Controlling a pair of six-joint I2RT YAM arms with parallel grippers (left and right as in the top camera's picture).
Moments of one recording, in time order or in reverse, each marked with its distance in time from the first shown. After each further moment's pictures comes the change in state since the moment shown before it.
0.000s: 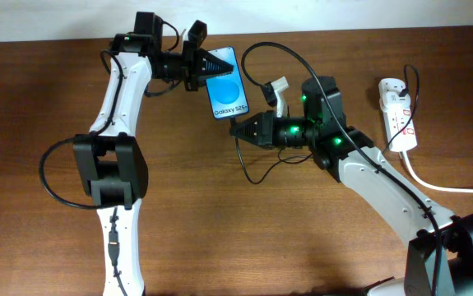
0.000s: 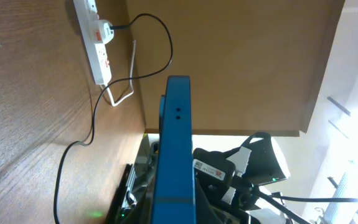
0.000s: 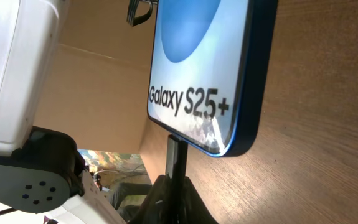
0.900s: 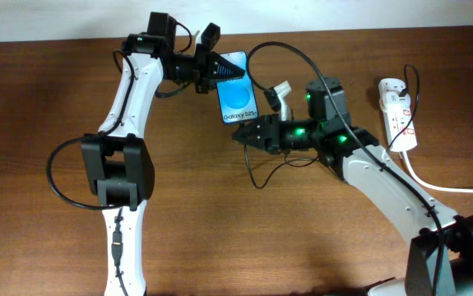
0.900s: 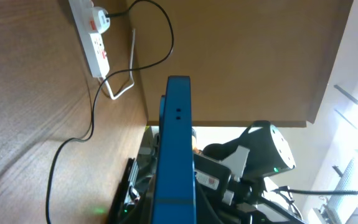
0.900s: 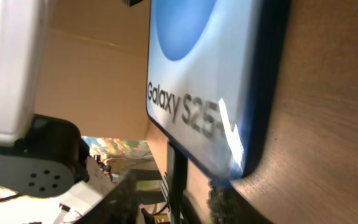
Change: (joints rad) left arm -0.040 0.000 0.000 0.013 -0.011 0.007; right arm -0.043 0.000 0.003 -0.110 -0.096 -0.063
